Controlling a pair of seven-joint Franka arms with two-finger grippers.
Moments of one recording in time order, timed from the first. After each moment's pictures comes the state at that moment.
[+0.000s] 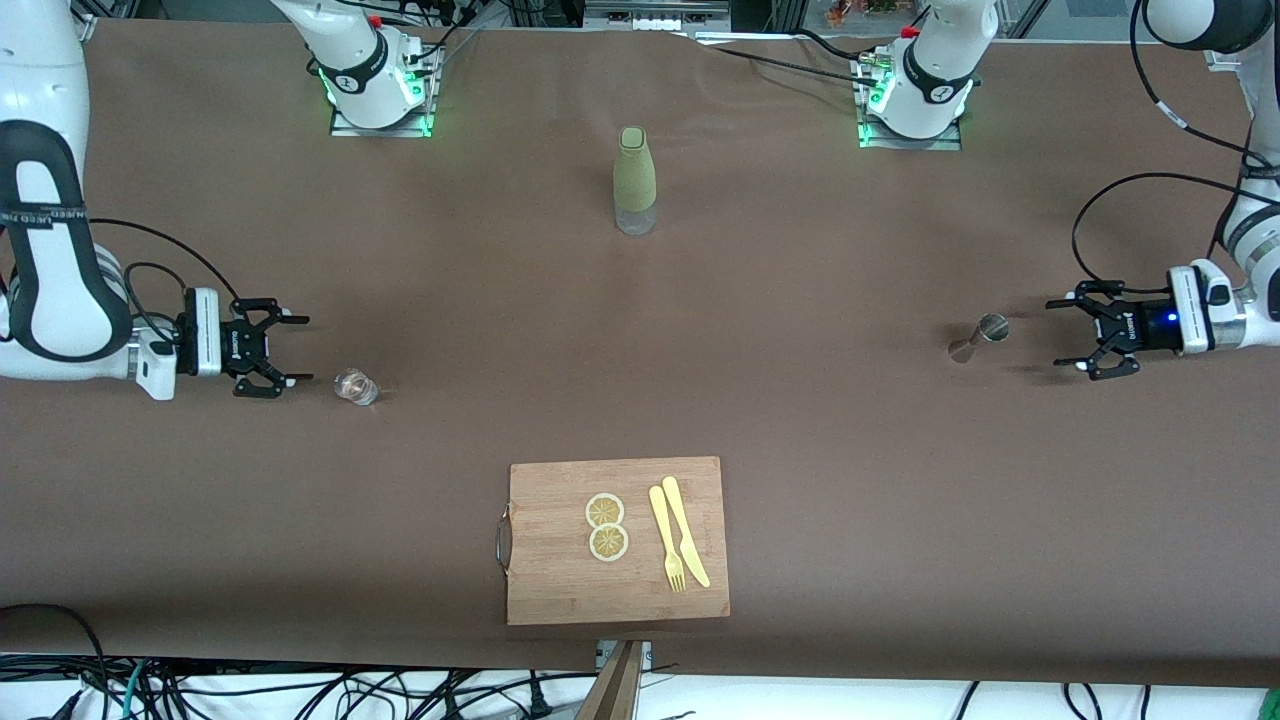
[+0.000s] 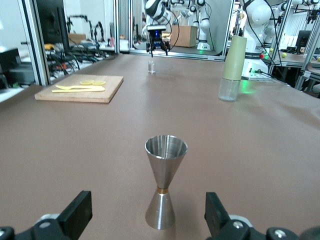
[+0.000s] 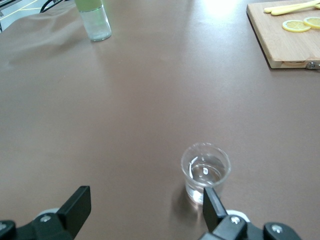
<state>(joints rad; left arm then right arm) 0.47 0.77 0.20 -1.71 -0.99 1.41 2.63 -0.24 0.66 -0.06 -1.73 0.74 1.73 -2.39</state>
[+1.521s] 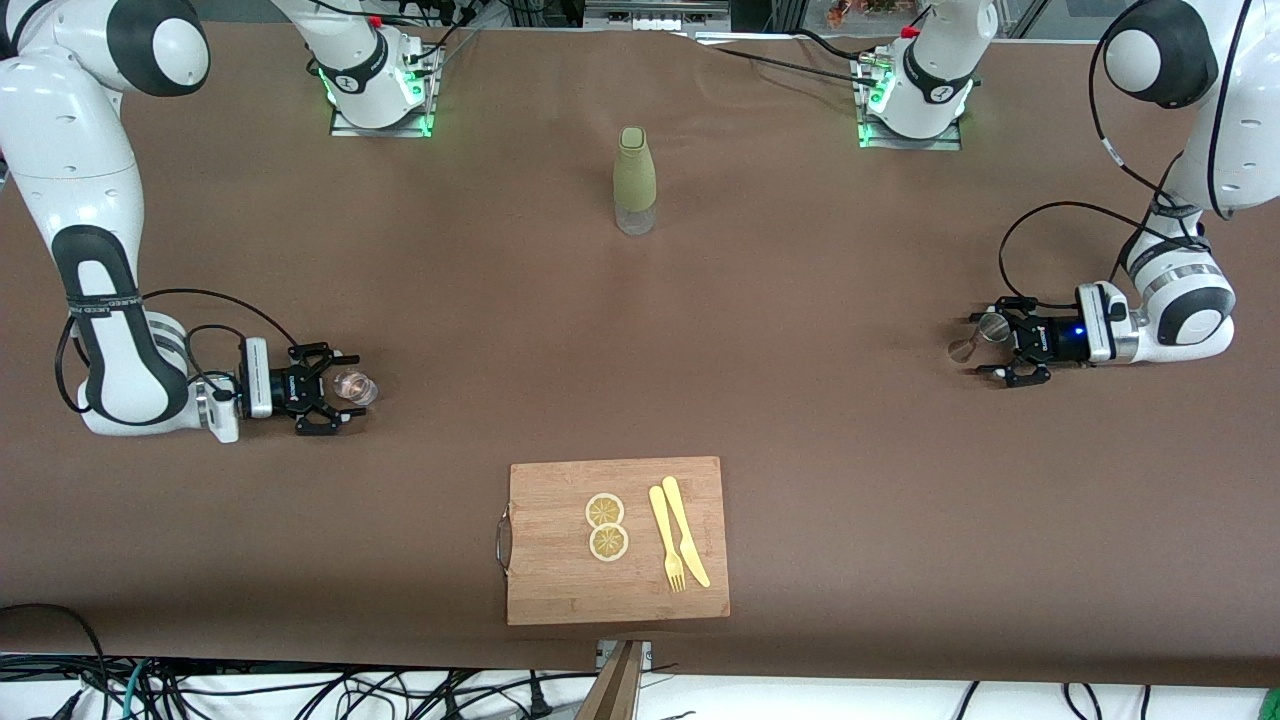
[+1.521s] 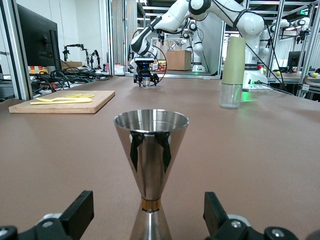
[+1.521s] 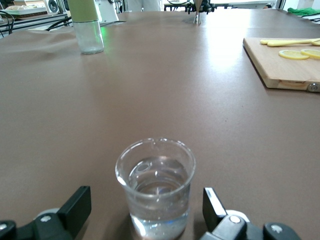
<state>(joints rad) 0.38 0.89 0.20 -1.77 -1.11 1.42 2.76 -0.30 0.96 0.07 -1.50 0.83 1.68 -2.50</state>
